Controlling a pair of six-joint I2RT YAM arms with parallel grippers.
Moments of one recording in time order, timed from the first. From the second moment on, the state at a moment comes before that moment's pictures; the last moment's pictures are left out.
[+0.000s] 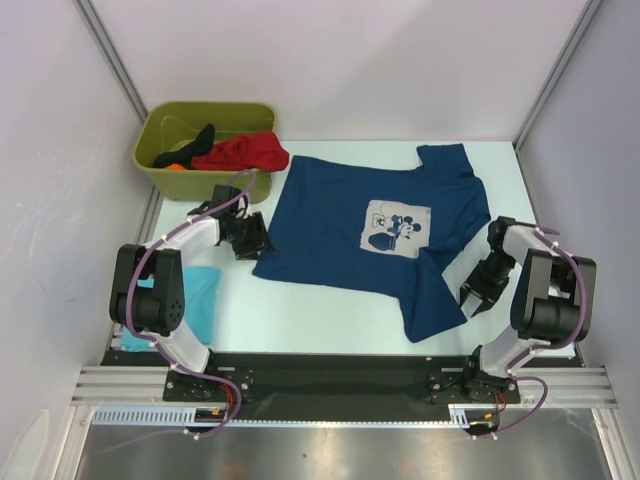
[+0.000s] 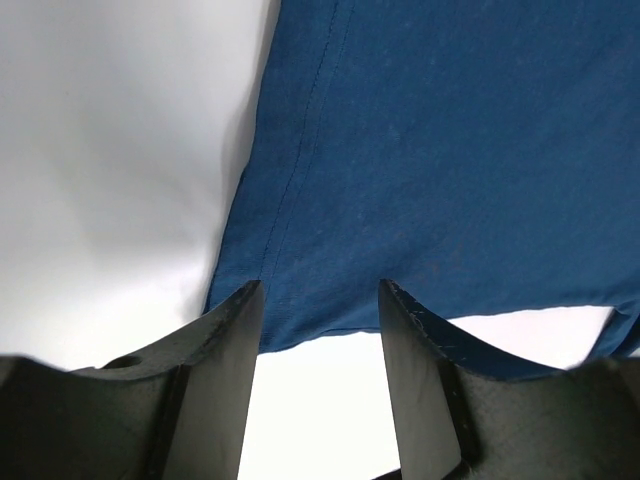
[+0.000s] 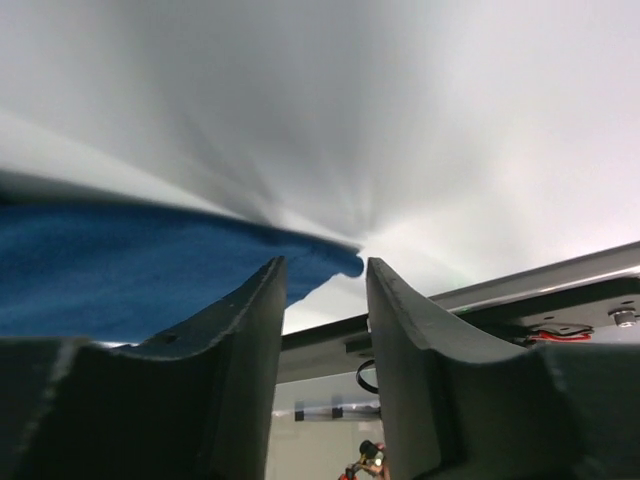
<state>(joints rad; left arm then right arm) -0.15 1.67 1.03 -0.48 0.29 -0.42 -0.22 1.60 0.92 -1.00 -0.04 0.48</state>
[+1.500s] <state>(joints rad) -0.11 1.67 0.99 -0.46 0.28 -0.41 -0.22 1.07 0.80 -1.26 0.12 0.84</state>
